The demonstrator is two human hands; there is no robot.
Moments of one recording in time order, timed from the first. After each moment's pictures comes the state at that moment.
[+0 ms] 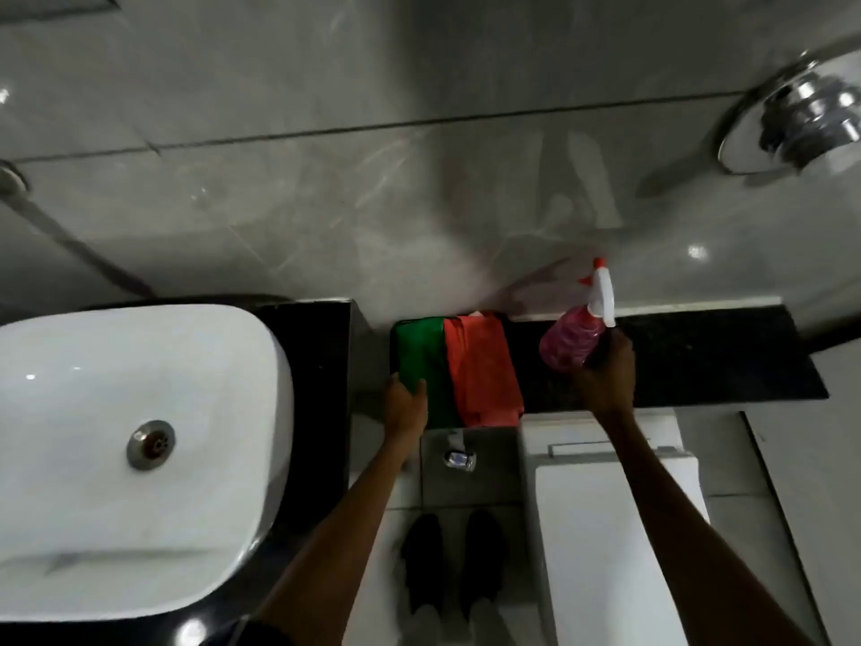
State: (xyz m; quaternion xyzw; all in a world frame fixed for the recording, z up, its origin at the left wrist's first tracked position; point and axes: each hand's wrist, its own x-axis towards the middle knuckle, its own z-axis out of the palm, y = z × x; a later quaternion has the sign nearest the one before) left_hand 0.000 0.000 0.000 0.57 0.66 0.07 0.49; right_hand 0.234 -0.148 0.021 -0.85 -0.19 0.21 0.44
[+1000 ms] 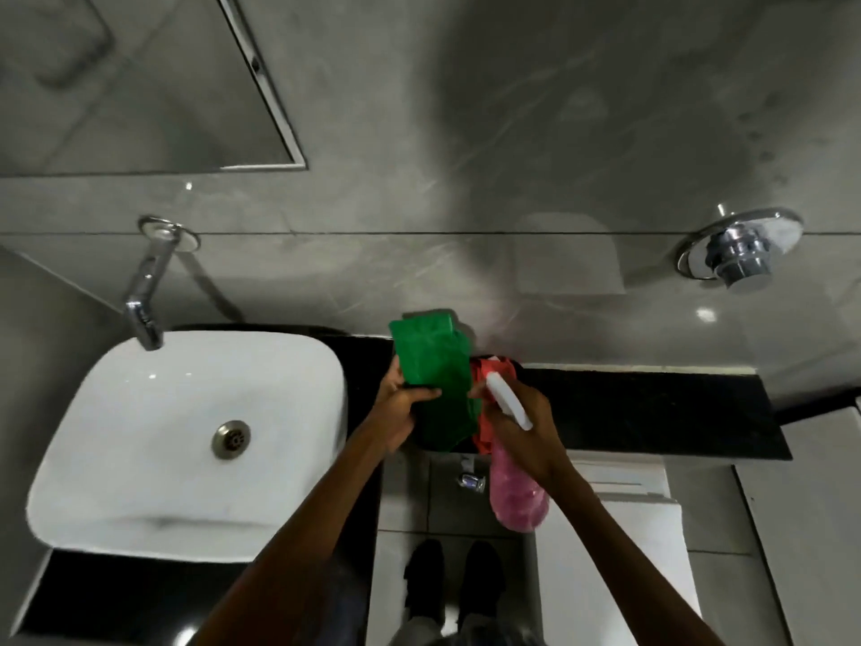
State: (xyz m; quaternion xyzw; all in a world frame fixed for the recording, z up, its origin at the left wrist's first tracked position) left_hand -0.038 0.027 0.149 0.38 0.43 0.26 0.78; right_hand 0.104 -0.119 0.179 -0.66 -0.38 0.34 0.55
